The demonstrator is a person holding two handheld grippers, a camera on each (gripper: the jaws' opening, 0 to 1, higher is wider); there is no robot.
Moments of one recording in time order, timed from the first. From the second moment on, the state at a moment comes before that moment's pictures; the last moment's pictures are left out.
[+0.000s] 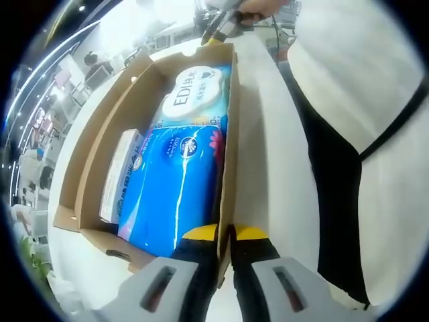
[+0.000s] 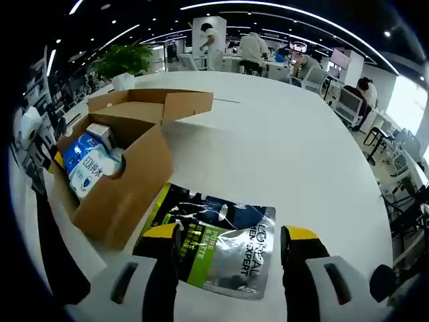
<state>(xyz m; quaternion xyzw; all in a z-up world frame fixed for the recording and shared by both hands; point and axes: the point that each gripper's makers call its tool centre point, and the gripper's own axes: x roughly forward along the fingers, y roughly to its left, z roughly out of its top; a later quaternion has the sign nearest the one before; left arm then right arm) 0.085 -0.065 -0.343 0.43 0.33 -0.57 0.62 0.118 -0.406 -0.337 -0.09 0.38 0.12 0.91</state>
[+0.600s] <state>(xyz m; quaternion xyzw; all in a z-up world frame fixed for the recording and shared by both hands) 0.085 -0.065 -0.341 0.43 0.32 -0.57 0.63 0.124 -0.394 -0.334 -0.12 0.36 0.16 0.91</state>
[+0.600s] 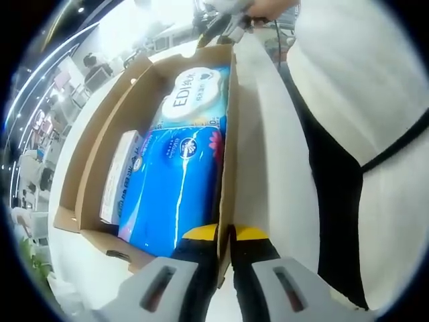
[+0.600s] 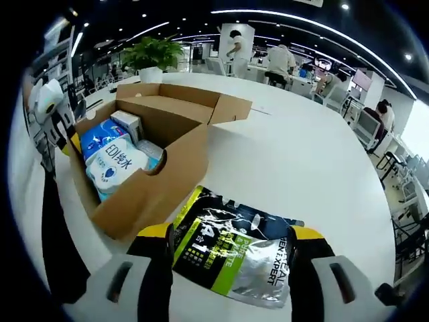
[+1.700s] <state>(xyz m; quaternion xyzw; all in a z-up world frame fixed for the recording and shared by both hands) 0.084 -0.063 -0.350 0.43 0.34 -0.58 0.61 0.113 -0.393 -0.372 -0.08 0.37 0.17 0.91</state>
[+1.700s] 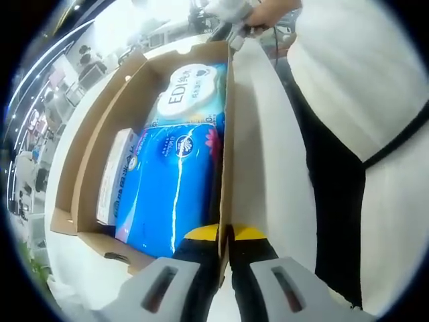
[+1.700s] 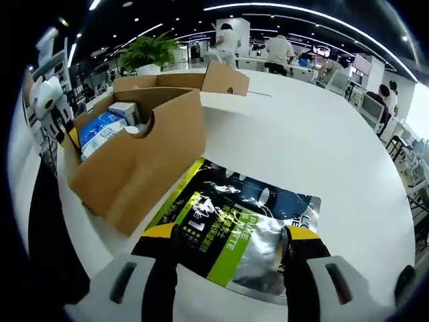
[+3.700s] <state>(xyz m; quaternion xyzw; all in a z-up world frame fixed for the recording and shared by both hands) 0.086 -0.063 -0.344 0.43 0.33 -0.56 0.62 0.136 -0.410 -0.255 -0.08 0.31 0.08 0.94</state>
